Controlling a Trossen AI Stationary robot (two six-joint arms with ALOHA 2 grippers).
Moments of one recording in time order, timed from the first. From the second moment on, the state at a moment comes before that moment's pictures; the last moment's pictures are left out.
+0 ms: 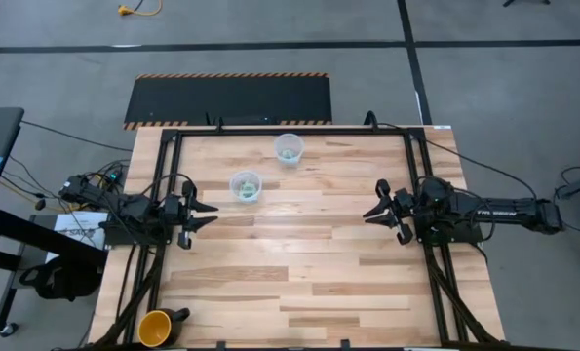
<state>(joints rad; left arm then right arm) -0.37 0.00 0.01 0.09 -0.40 0.00 -0.16 0.30 0.01 0.25 -0.47 0.08</state>
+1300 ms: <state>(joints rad) -0.37 0.00 0.01 0.09 -0.40 0.02 -0.16 0.30 0.01 0.25 -0.47 0.08</state>
